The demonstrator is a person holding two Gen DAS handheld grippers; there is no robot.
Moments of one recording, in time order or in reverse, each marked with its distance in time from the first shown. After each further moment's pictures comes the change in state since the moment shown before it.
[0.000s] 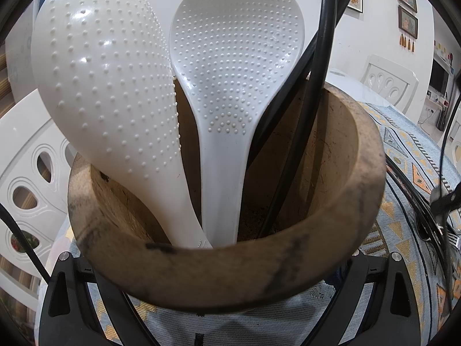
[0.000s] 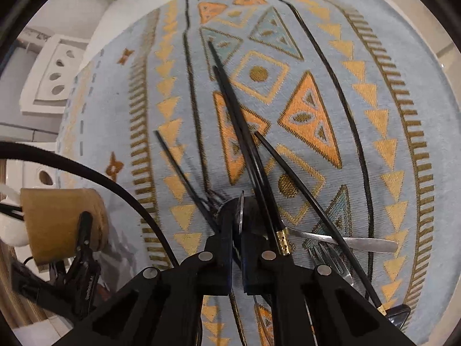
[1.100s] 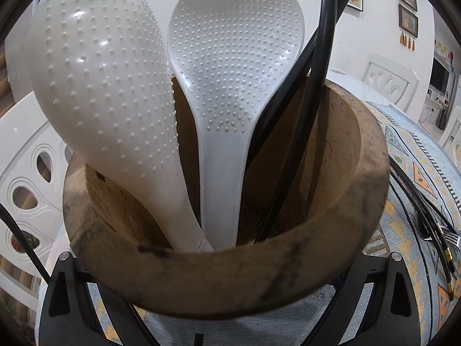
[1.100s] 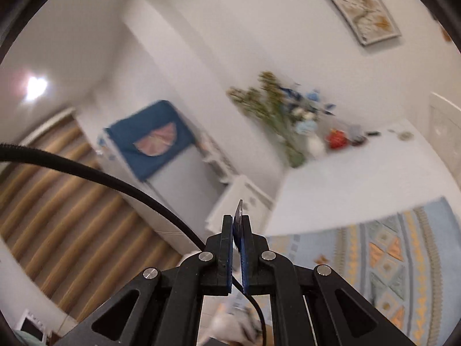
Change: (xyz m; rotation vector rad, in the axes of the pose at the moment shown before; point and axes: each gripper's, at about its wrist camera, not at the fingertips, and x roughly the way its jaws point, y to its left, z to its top) left arm -0.001 0.005 -0.004 0.000 0.007 -0.002; right arm -0.285 0.151 0.000 -0.377 -0.764 0.653
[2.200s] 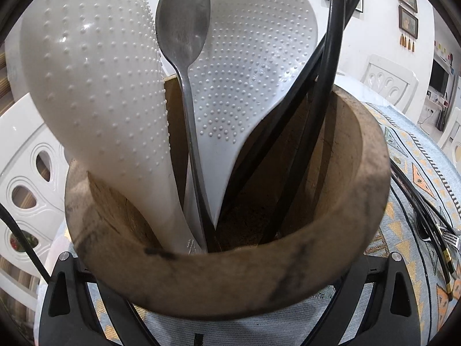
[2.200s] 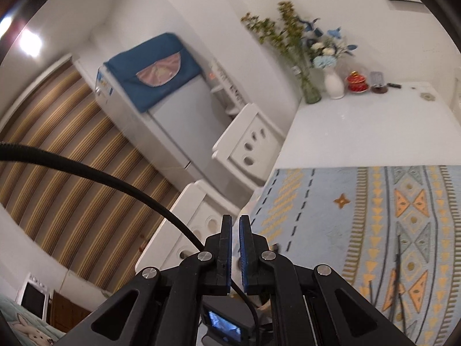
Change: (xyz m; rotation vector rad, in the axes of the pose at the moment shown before) left arm -0.006 -0.003 -0.004 -0.001 0.001 -0.003; right arm 0.064 -0.018 -0.086 -0.016 0.288 -0.058
